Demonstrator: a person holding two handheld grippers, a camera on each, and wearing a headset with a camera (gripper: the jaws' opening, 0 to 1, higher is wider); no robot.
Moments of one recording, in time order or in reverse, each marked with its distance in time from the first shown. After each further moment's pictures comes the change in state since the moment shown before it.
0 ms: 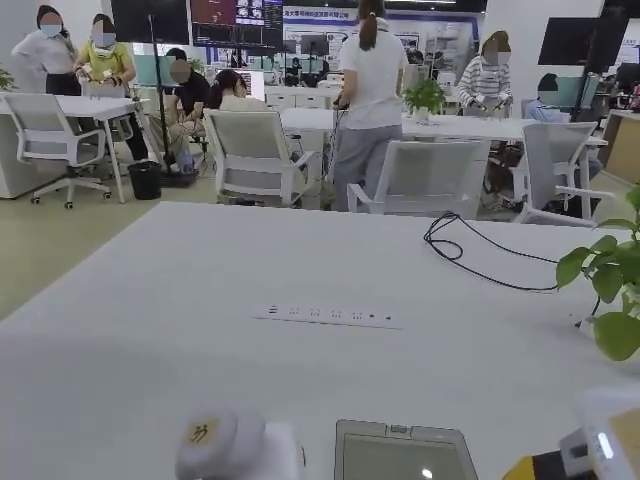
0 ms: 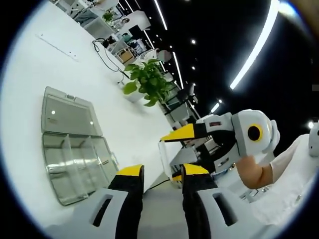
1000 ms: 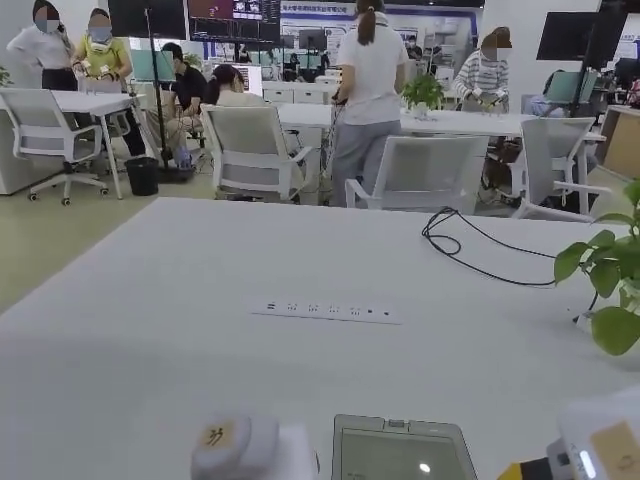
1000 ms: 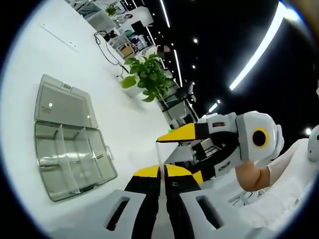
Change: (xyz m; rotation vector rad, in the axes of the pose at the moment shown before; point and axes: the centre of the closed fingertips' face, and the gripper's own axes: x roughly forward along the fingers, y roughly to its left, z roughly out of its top) left arm 0.008 -0.002 -0.009 -0.050 0.027 -0.024; right arm 0.005 0.007 0.001 -0.035 0.027 0.010
